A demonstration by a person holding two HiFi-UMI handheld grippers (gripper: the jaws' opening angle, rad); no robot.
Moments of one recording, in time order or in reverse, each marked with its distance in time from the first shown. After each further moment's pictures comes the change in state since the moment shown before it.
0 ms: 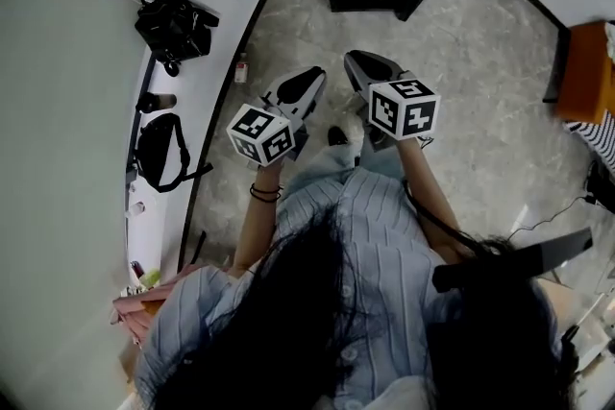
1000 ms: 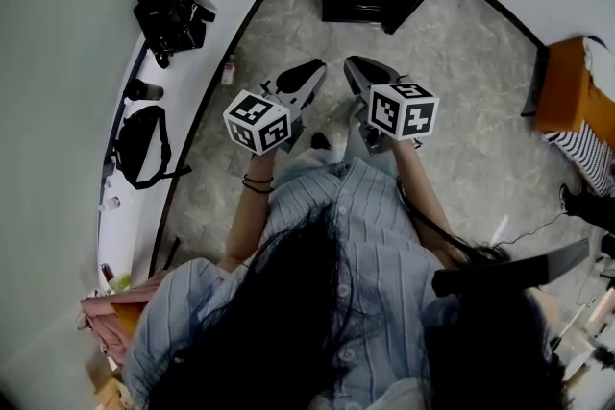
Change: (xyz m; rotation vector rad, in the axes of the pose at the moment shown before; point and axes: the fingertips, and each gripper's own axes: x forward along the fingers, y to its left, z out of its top) left arm -0.044 -0.028 -0.002 0.037 -0.081 -0.056; right arm -0.034 0.043 -0.033 -0.043 0.004 -0.020
